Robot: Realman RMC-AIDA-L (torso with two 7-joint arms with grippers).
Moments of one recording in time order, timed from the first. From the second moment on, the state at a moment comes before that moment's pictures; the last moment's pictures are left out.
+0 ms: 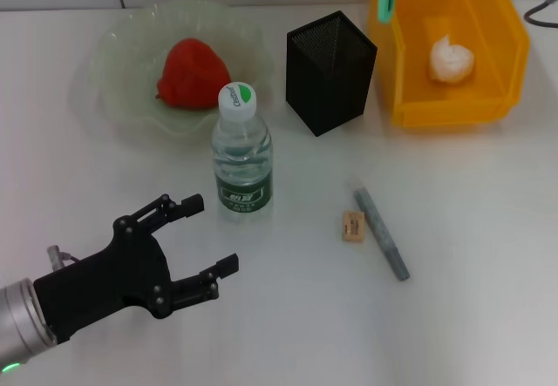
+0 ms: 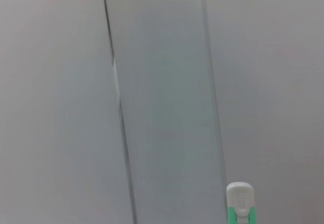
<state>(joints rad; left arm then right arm) -0.21 -2.07 1.17 0.38 1.35 1.58 -0.70 0.31 2.08 -1.17 -1.42 -1.50 -1.20 1.87</state>
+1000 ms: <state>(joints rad) -0.21 -2.07 1.21 0.38 1.37 1.57 -0.71 0.70 2.07 -1.04 -0.46 -1.29 -1.02 1.17</state>
